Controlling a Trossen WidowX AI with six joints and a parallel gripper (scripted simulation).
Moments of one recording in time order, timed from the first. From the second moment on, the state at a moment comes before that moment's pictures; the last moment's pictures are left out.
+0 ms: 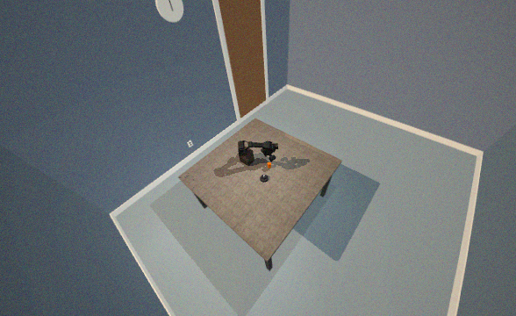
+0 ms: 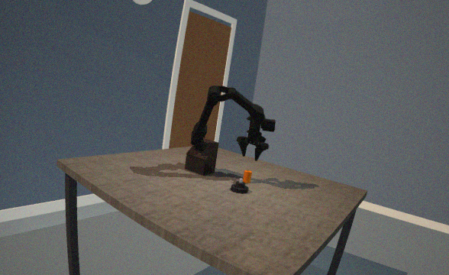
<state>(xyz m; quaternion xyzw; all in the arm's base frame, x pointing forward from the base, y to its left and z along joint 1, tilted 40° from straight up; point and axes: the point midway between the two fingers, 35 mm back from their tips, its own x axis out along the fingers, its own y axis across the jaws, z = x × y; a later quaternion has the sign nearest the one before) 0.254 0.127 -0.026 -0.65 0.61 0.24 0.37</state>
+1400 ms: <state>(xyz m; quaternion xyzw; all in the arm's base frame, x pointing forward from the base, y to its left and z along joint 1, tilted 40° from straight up) 0.272 0.073 -0.094 -0.64 0.62 0.23 0.38</state>
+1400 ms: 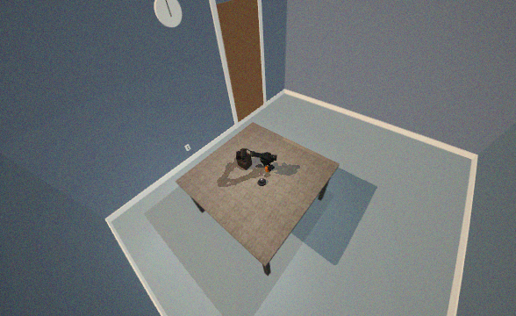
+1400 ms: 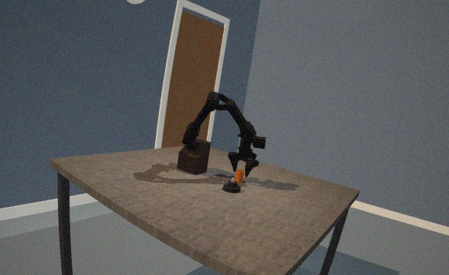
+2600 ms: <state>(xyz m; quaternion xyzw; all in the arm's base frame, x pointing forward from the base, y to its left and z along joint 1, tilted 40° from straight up) 0.274 0.051 -0.117 -0.65 0.62 0.23 0.38</state>
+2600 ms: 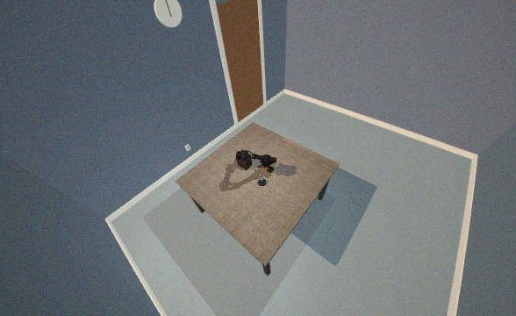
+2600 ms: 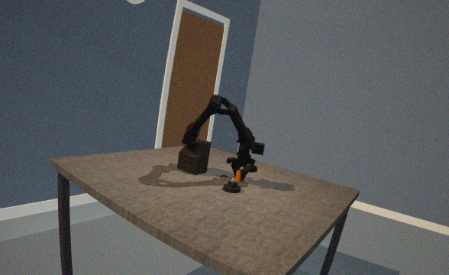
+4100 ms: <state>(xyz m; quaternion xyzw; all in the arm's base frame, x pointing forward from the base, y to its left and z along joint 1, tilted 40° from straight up) 0.245 0.155 -0.001 -0.72 0.53 0.18 0.40</state>
